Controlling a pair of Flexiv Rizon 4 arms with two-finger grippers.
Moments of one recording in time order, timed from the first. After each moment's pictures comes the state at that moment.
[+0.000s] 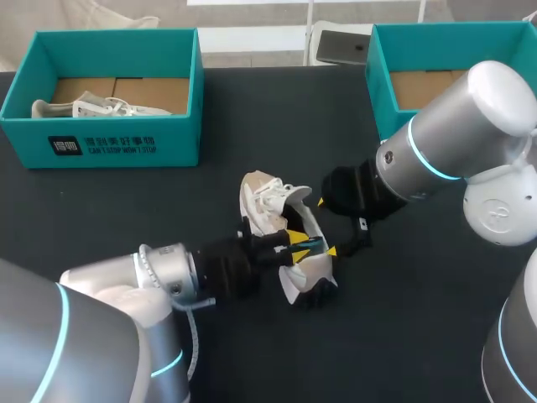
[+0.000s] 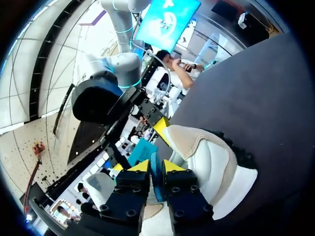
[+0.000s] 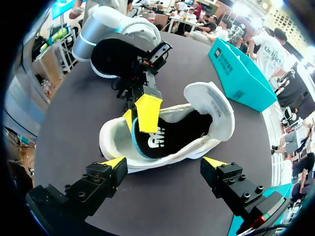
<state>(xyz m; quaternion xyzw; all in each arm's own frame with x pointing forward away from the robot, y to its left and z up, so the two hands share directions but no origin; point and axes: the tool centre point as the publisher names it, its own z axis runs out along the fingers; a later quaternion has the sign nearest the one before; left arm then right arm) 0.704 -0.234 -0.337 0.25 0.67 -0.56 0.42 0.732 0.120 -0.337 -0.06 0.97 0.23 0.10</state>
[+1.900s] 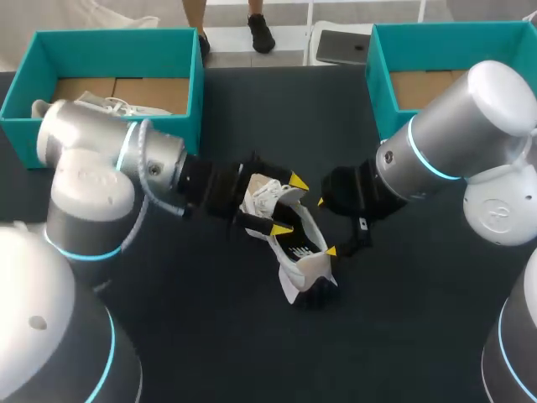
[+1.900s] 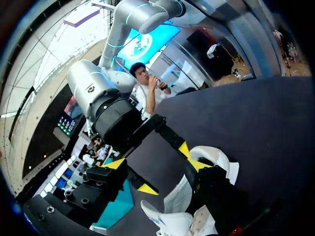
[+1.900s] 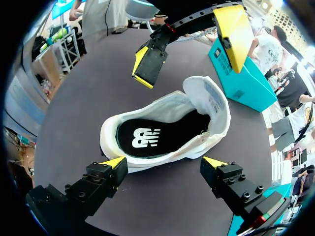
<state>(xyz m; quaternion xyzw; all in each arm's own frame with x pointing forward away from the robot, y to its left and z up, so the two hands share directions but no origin) 0.718 -0.219 -0.263 0.41 0.71 -0.54 0.20 0.732 0.120 -0.337 -0.06 0.97 0.23 0.10</state>
